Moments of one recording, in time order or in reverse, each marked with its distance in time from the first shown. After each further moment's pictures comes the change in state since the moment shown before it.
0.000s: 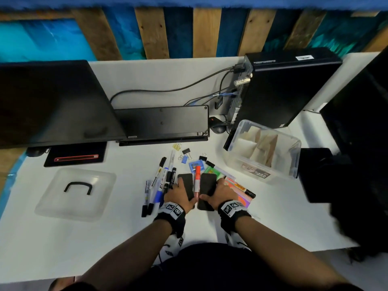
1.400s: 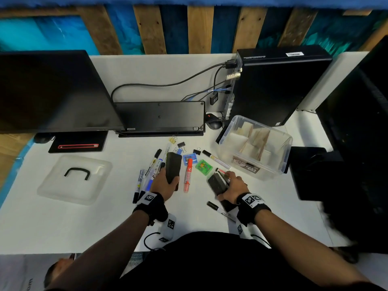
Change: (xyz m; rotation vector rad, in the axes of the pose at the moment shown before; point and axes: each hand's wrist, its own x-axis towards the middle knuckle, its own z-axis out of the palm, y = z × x) left_hand -0.022 -0.005 -0.014 -0.531 0.138 -0.045; right_hand 0.006 0.087 -0.033 0.175 -0.080 -0.117
